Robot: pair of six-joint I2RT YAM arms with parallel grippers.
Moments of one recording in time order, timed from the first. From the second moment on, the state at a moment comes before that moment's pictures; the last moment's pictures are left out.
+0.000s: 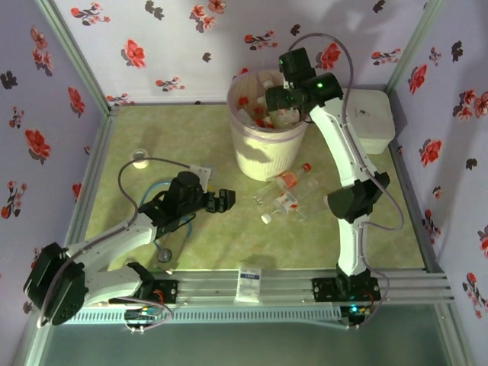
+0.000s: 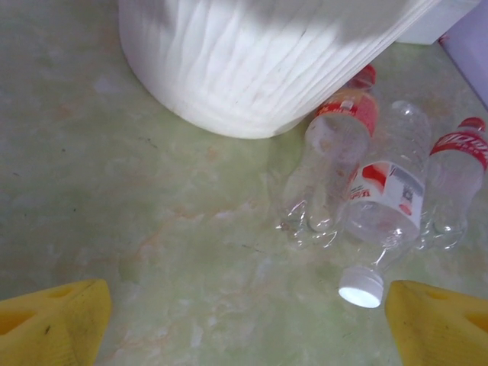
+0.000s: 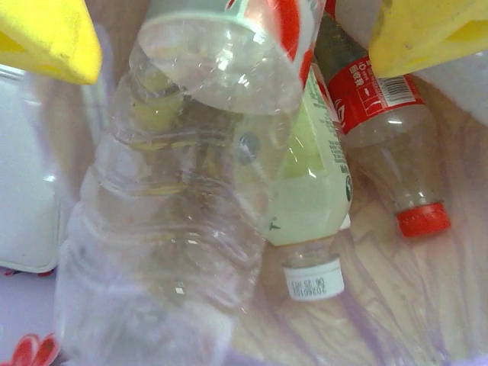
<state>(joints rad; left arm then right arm) -0.73 1.15 0.63 -0.07 0.04 -0.47 0.46 2.05 2.49 -1.24 0.23 0.17</state>
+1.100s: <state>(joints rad) -0.73 1.18 0.65 -0.06 0.06 -0.47 0.44 2.01 2.34 -1.10 0.08 0.25</state>
